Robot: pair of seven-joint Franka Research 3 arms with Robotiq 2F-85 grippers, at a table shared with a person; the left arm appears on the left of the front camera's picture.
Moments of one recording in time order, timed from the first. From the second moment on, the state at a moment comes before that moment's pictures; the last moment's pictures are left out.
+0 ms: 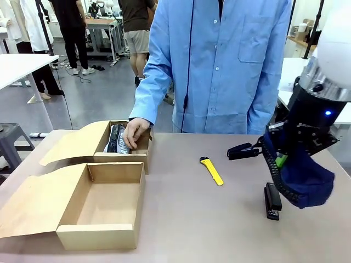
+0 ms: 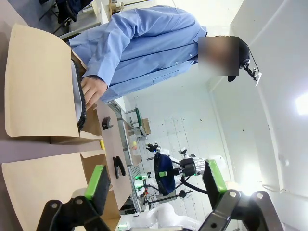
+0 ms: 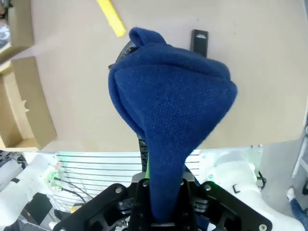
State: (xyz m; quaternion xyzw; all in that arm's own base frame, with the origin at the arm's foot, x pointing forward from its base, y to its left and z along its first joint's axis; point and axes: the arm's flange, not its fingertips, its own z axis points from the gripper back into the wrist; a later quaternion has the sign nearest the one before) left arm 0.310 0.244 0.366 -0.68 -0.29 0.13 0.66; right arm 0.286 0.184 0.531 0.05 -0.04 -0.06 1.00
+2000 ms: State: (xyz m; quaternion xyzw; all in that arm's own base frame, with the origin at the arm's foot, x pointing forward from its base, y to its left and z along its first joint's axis) left arm 0.310 0.244 0.366 -0.68 -0.29 0.13 0.65; right arm 0.327 0.577 0.404 0.23 -0.01 0.01 0.97
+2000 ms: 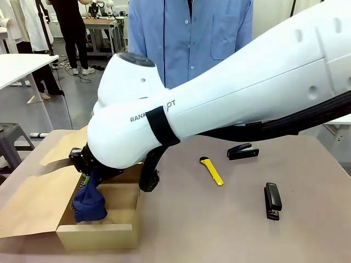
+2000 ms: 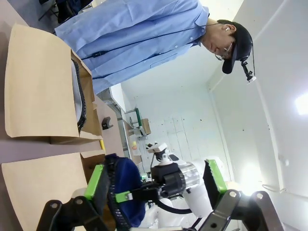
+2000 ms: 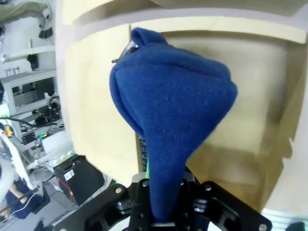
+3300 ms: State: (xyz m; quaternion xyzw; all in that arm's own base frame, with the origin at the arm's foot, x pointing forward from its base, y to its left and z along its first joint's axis) left arm 0.310 0.244 0.366 -0.68 -0.29 0.13 0.65; right arm 0.334 0.588 0.343 0.21 0.01 -0.01 0.98
